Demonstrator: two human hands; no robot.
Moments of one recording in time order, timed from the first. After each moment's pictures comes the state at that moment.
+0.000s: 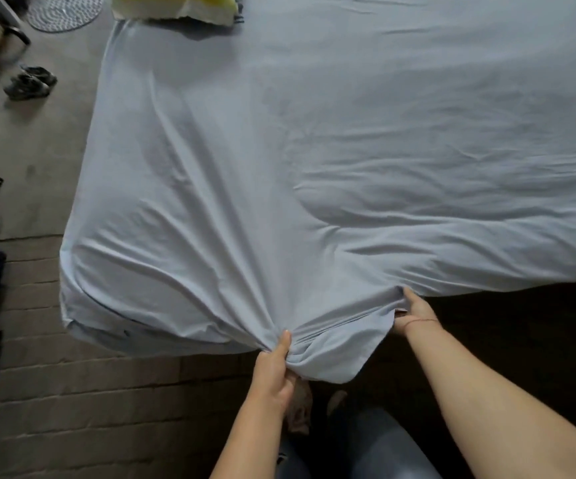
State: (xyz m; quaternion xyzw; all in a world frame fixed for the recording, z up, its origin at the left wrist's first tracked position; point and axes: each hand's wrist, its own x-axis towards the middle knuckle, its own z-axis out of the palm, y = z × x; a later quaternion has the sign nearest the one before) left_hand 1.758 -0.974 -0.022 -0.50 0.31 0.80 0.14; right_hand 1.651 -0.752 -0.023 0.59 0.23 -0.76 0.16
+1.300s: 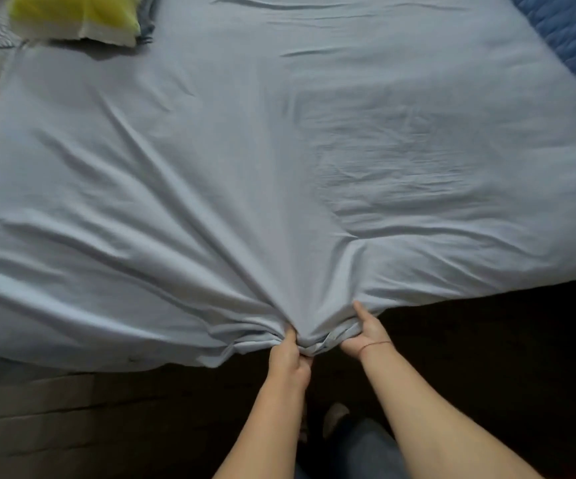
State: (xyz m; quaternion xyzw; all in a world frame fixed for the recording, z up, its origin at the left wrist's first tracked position) left_hand 1.666 -0.629 -0.016 -0.56 0.21 0.80 0.07; right_hand 1.631 -0.511 -0.017 0.49 0.19 -0.82 0.21
